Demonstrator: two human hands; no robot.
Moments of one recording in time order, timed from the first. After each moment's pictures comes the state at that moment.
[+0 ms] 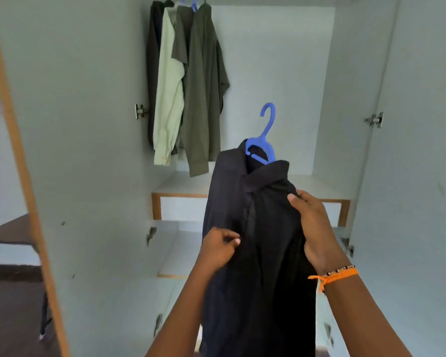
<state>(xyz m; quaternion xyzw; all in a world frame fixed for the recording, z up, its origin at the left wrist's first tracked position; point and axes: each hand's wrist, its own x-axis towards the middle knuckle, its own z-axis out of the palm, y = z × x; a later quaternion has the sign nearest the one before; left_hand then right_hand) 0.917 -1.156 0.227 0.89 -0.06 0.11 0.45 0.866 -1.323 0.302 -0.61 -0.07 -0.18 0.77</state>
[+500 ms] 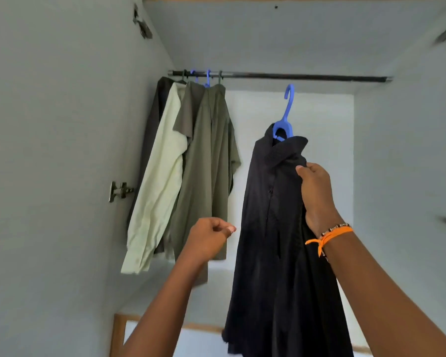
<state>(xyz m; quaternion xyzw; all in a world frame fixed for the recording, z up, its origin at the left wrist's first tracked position) 1.219 -1.117 0.424 0.79 -0.11 0.25 0.55 1.243 -1.305 0.511 -0.61 -0.17 -0.36 0.69</state>
